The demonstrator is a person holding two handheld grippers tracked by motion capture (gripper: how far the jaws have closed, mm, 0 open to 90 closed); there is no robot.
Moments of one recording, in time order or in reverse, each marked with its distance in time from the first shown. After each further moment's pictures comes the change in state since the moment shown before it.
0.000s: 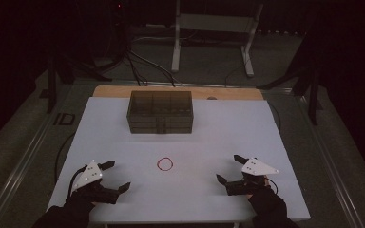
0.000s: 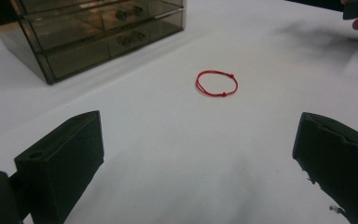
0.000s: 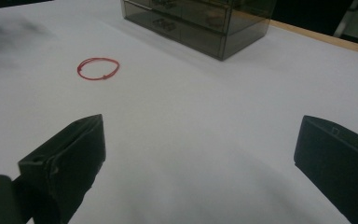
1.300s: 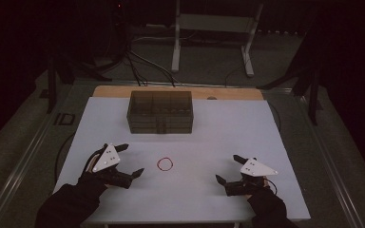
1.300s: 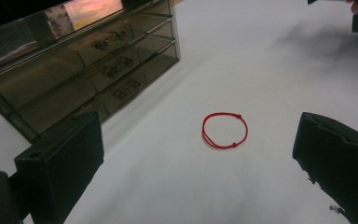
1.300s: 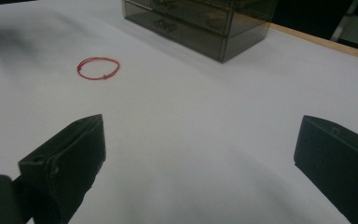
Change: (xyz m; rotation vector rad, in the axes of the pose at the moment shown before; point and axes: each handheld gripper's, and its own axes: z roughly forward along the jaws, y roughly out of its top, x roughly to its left) left arm 0.000 0.057 0.036 0.038 -0.008 0.187; right arm 0.003 0.001 0.001 -0.005 -0.008 -0.023
